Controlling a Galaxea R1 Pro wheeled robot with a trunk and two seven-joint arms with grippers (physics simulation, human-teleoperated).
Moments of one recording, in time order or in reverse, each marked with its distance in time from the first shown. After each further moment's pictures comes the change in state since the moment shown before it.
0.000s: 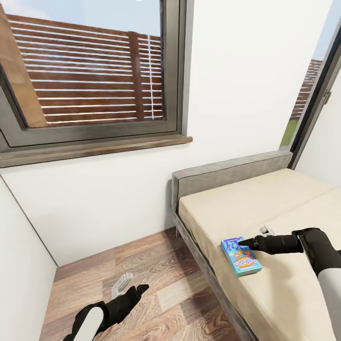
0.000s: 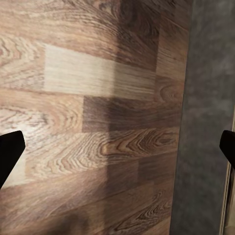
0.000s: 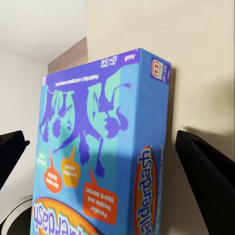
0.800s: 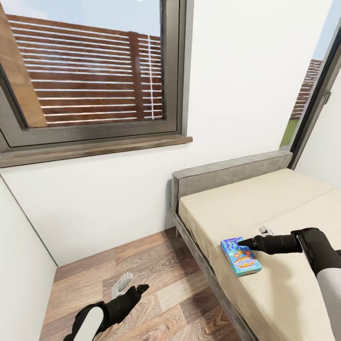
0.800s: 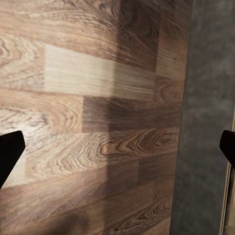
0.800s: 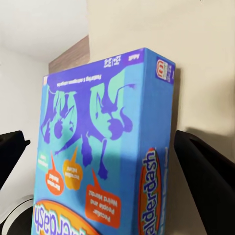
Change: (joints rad) left arm 0.000 0.000 0.000 0.000 0.000 0.000 0.000; right arm 0.000 0.006 0.002 0.000 0.002 -0.001 0.000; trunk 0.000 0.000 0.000
